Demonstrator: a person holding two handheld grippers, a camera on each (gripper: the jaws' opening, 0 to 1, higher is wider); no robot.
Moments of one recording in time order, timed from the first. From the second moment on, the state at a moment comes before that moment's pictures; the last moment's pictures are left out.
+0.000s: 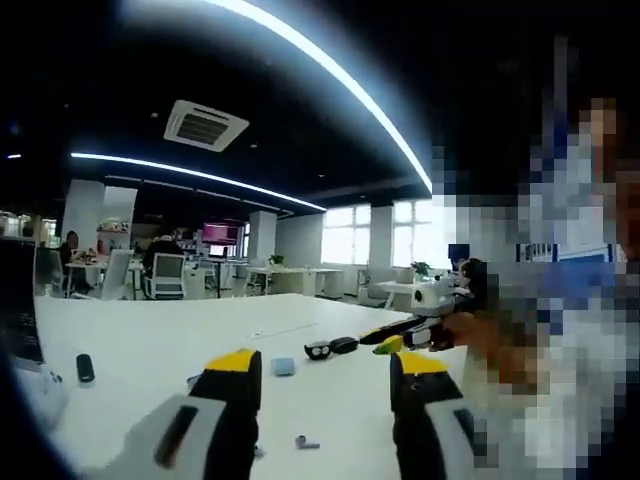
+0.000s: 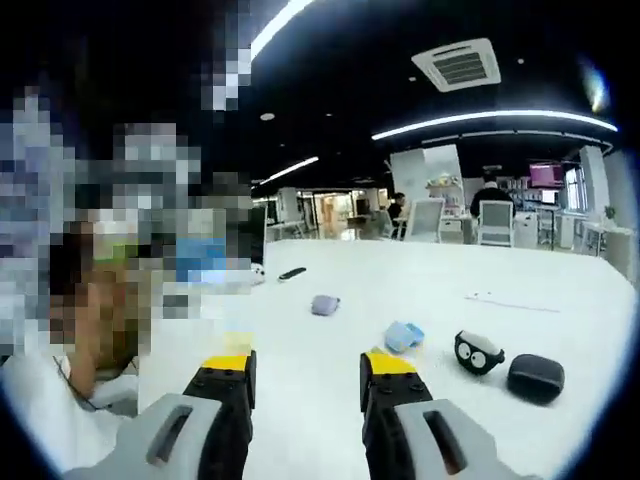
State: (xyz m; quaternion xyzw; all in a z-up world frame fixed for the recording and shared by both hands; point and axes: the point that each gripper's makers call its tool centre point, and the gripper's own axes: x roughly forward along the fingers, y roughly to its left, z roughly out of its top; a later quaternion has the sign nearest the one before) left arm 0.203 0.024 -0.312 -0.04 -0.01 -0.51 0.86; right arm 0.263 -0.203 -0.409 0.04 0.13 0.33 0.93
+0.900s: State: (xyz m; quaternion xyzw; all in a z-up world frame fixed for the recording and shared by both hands) left arm 0.198 0.052 -0.289 -0.06 -0.06 -0.50 0.86; right arm 0.411 -0.213 -0.500 0.14 0.23 0.19 0.94
